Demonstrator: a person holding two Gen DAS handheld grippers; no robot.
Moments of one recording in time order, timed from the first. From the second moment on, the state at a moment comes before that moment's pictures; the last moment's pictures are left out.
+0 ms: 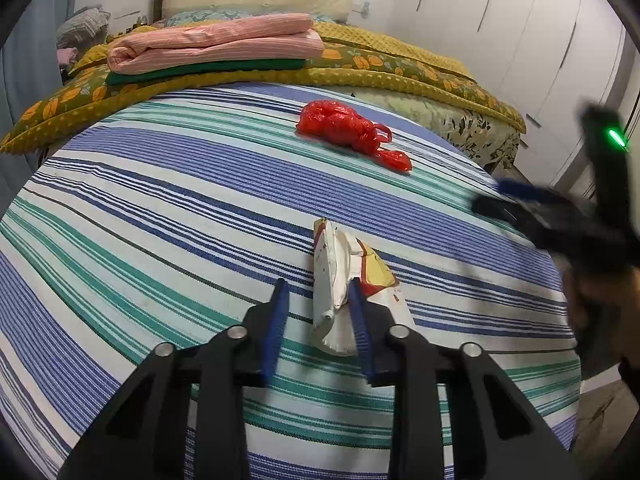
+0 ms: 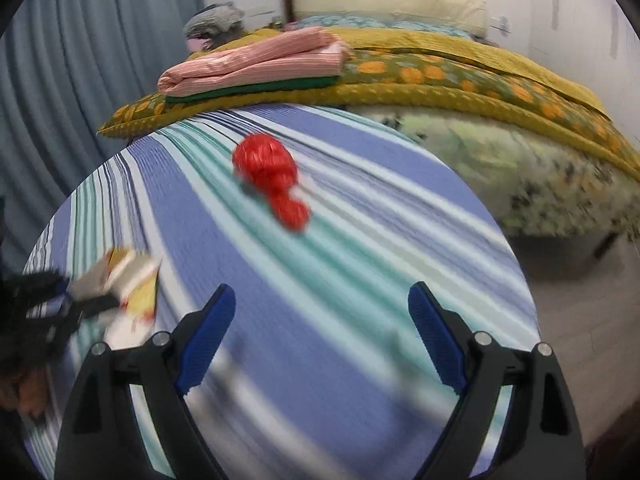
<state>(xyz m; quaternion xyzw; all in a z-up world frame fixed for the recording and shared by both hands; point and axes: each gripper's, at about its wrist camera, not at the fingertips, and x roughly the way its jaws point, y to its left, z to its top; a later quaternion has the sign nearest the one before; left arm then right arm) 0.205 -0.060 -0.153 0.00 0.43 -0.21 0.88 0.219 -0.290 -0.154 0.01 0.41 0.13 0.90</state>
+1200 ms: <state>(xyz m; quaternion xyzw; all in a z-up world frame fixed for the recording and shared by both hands) 0.127 0.012 -0.143 -0.02 0.44 -0.20 0.87 0.074 -0.228 -0.164 0.05 0.45 0.12 0.88</state>
